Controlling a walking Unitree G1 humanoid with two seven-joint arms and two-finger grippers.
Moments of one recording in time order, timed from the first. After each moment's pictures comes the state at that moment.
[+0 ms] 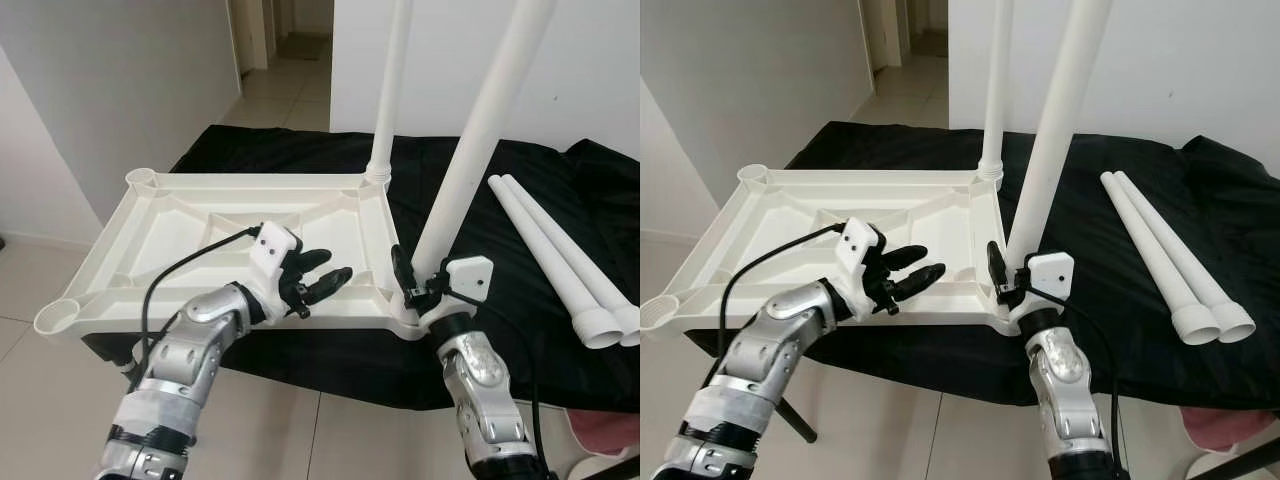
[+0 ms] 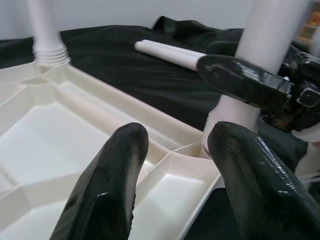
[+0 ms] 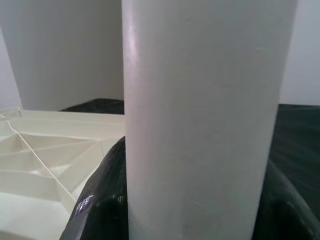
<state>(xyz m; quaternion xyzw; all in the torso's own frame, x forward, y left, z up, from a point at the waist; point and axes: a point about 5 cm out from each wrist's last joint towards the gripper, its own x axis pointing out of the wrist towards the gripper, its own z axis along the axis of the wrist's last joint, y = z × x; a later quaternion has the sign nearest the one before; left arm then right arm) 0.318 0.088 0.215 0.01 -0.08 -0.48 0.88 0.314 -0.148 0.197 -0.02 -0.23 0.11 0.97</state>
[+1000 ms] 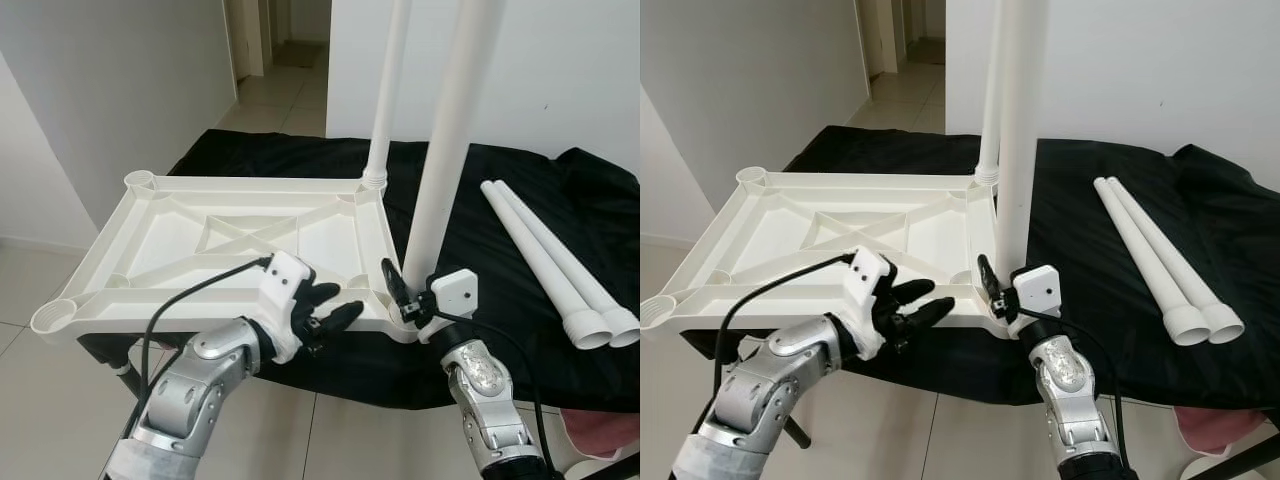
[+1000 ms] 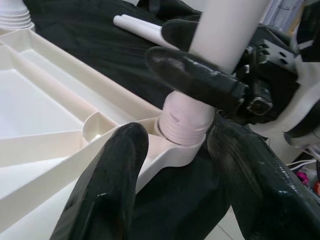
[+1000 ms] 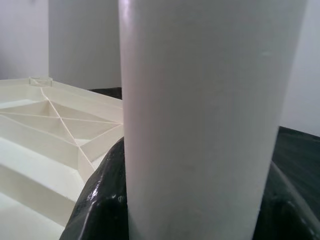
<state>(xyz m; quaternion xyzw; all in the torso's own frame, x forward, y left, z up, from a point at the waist) 0.282 0.066 0.200 -0.01 -0.02 -0.49 0.87 0.313 -0.143 0.169 -0.11 -0.20 0.19 0.95</state>
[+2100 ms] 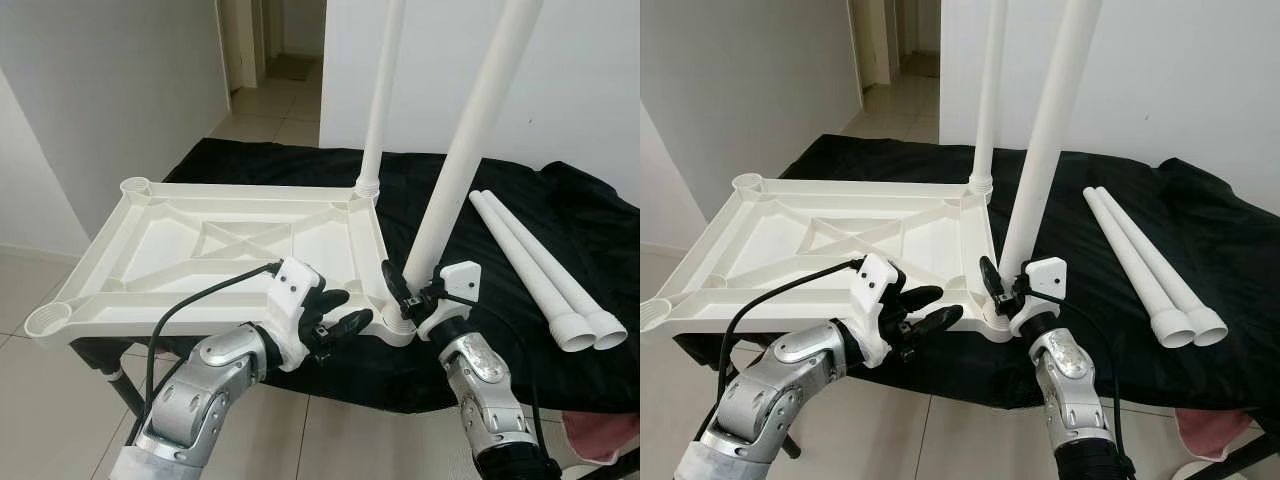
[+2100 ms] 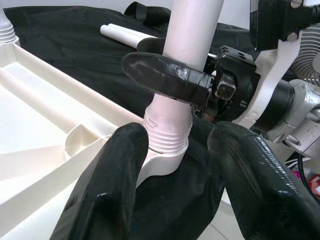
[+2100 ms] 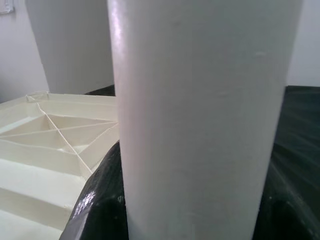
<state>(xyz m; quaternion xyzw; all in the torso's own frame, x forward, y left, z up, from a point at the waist) 0.278 0.063 0.200 0.00 -0.02 -0.50 0.87 0.327 -0.148 0.163 0.02 -0.14 0.17 0.98</state>
